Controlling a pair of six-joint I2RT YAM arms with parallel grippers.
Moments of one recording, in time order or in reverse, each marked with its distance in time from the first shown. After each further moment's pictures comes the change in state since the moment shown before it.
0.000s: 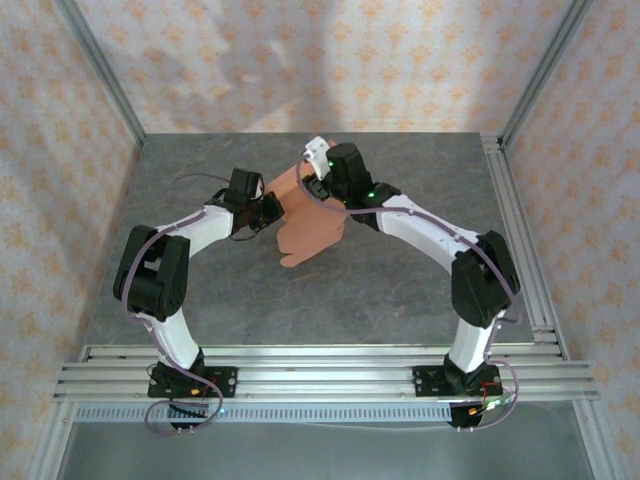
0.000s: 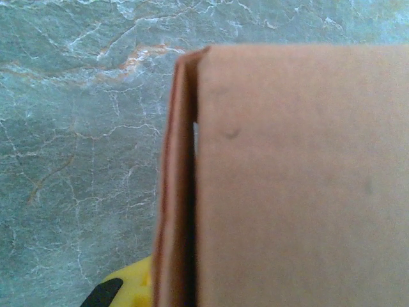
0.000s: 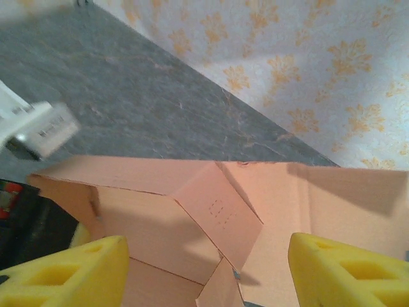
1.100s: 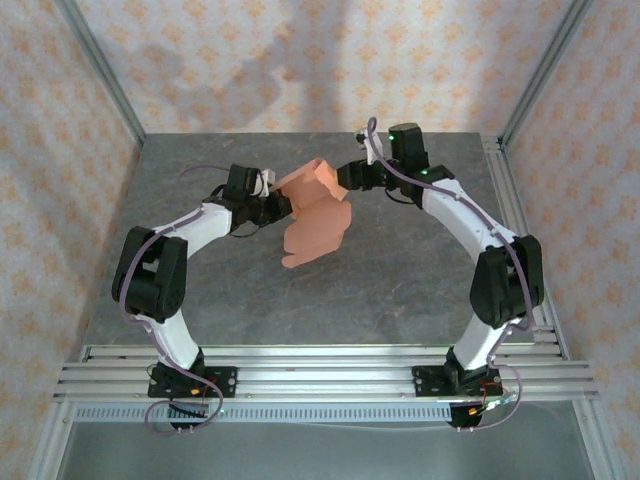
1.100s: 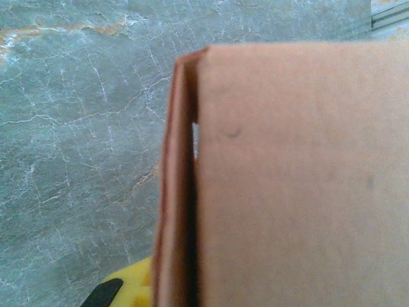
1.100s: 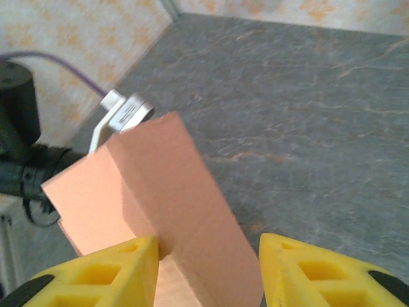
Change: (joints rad) left arm 0.002 -0.013 0.016 0.020 0.203 0.119; right arm -0.288 -0.037 0.002 -0.212 -0.702 0.282
